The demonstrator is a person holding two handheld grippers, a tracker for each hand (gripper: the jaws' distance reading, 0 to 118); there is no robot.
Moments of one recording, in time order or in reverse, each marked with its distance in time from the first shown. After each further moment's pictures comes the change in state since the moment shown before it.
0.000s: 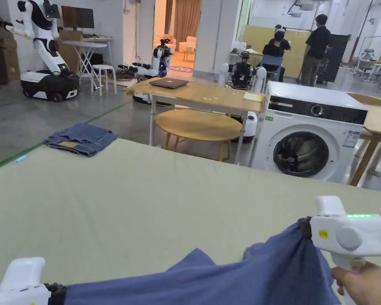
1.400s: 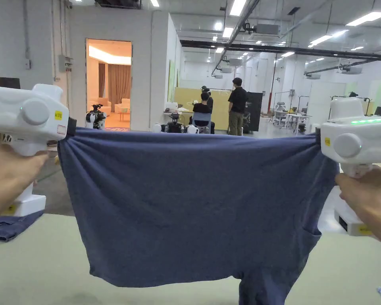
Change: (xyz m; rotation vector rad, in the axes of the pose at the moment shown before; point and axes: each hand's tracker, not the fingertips) left arm 0.184 0.393 0.034 0.459 -0.009 -0.290; right arm 0.129 0.205 0.182 0.505 -0.458 -0.082
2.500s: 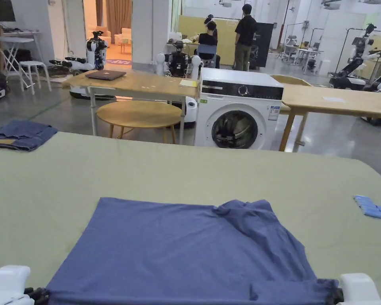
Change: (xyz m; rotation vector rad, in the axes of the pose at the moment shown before) left arm -0.008 -0.462 0.210 -0.493 -0.146 0.081; right arm 0.029 -0.390 0.289 -0.574 0.100 0.130
